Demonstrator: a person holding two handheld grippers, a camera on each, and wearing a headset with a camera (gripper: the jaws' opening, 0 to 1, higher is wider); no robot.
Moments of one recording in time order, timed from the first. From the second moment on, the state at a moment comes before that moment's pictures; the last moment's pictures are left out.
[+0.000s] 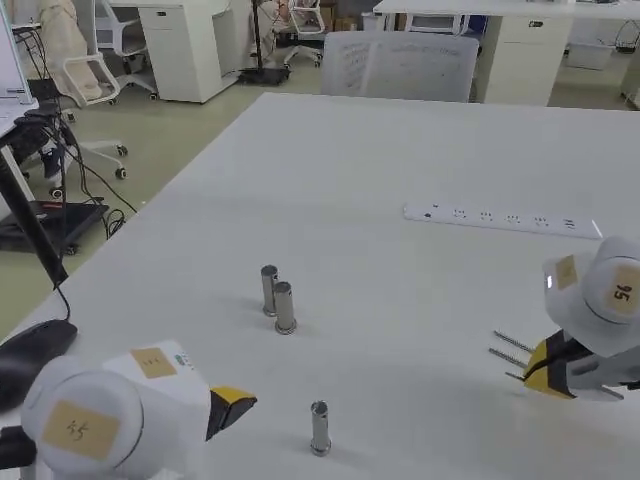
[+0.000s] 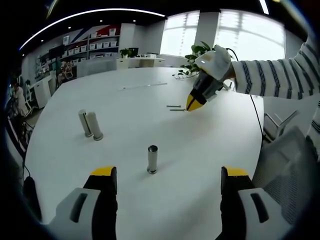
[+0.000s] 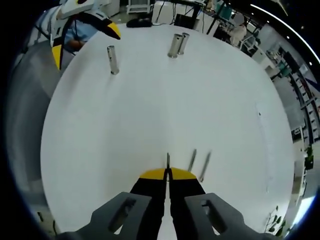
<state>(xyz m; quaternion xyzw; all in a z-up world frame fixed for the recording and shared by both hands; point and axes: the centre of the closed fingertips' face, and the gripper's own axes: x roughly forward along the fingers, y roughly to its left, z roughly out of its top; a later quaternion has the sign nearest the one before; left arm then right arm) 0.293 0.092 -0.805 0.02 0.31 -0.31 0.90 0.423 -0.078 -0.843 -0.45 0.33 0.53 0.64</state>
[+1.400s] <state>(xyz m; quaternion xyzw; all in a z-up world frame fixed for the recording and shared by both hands) 0.336 0.027 -0.776 -0.01 0.29 -0.40 0.87 0.359 -0.044 -0.787 -0.47 0.21 0.51 0.69</state>
